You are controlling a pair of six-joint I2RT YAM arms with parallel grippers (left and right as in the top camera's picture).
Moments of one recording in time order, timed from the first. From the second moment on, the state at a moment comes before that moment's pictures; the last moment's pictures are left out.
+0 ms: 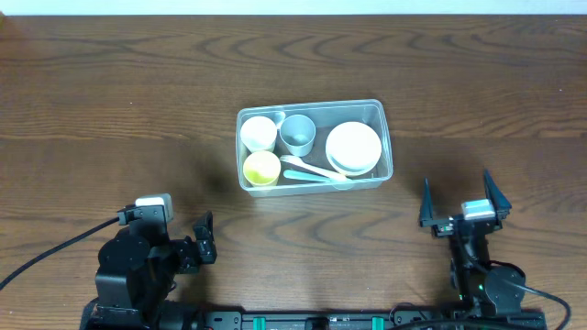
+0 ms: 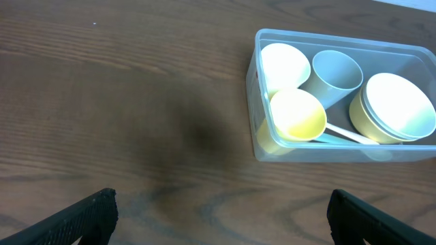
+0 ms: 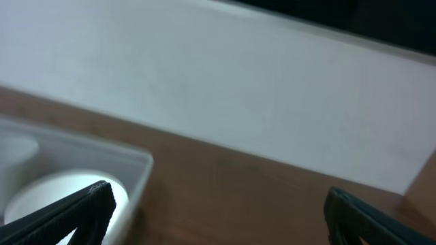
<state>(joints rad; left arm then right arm) -0.12 0.36 0.71 -0.98 0.02 -0.22 0.06 0.01 0.03 0.04 -0.05 -0.21</state>
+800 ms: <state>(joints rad) -0.12 0.36 0.71 -0.98 0.02 -0.22 0.06 0.01 0.01 -0.07 -0.05 -0.24</state>
